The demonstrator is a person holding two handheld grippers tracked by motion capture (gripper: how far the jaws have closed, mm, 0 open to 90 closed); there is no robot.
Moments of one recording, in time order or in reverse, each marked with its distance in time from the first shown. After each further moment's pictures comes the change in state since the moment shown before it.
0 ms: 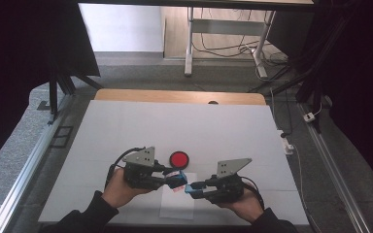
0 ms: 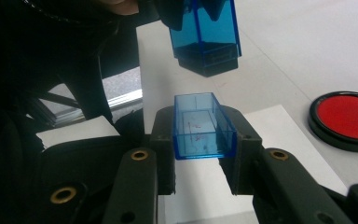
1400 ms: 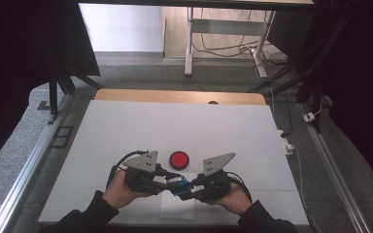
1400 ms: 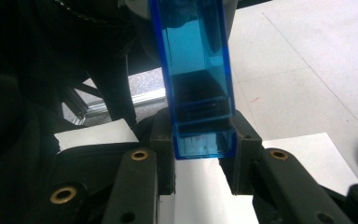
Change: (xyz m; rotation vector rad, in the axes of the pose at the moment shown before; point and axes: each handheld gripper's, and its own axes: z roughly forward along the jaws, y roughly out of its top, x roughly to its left) left arm -0.006 0.001 0.004 0.011 -0.075 0.075; right arm -0.011 0.010 0.031 0.012 0.158 -0.041
